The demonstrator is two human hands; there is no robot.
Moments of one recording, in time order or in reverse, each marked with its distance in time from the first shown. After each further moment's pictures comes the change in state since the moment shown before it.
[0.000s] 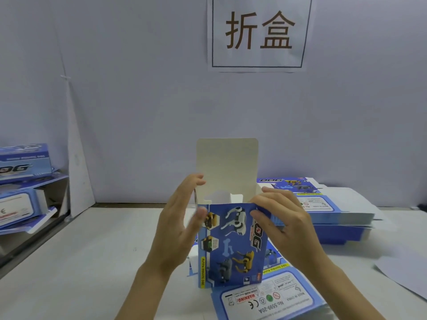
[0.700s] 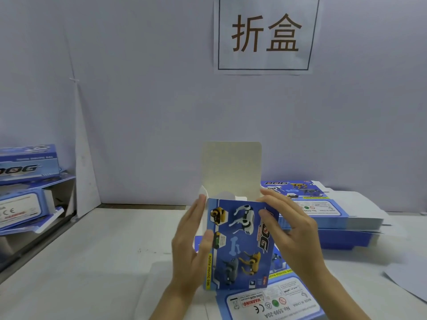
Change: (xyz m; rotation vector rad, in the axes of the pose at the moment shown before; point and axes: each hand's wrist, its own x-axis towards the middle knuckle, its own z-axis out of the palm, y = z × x) left_hand -0.034 -0.016 0.040 -0.134 0.239 -0.119; right_hand -0.005 -0.007 0.010 0.243 0.110 0.248
